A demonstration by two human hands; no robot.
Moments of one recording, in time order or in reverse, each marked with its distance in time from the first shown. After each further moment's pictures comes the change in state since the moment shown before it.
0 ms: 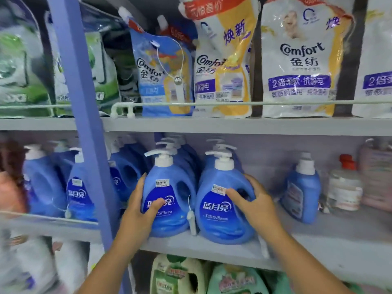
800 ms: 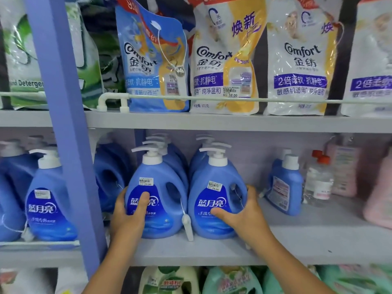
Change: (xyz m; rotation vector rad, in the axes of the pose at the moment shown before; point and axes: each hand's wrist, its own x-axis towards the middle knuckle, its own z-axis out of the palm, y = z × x) left_hand 0.041 -0.050 0.009 -0.105 0.233 -0.192; right_hand -0.019 0.027 0.030 -0.164 0.136 0.114
